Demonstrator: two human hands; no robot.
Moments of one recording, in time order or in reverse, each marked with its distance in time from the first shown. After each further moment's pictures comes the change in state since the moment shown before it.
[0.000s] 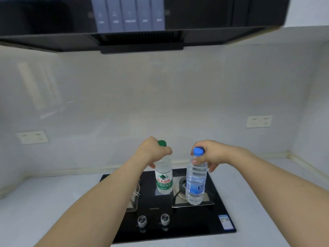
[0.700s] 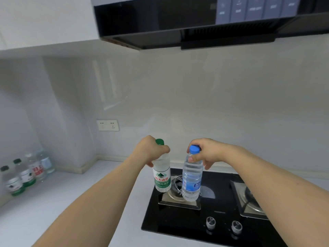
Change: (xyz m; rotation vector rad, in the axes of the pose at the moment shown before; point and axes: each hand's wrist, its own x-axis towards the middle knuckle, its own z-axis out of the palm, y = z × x) left_hand -0.029 -0.208 -0.199 -0.023 0.227 -0.177; right_hand 0.100 -0.228 0.164 -0.054 -0.147 -0.243
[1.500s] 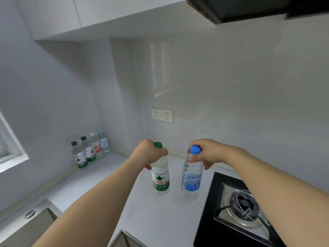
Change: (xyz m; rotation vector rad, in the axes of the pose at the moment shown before) left_hand 0.083 -0.181 -0.136 -0.013 0.200 -0.334; right_hand 0.210 -0.137 0.114 -0.043 -0.245 -0.214
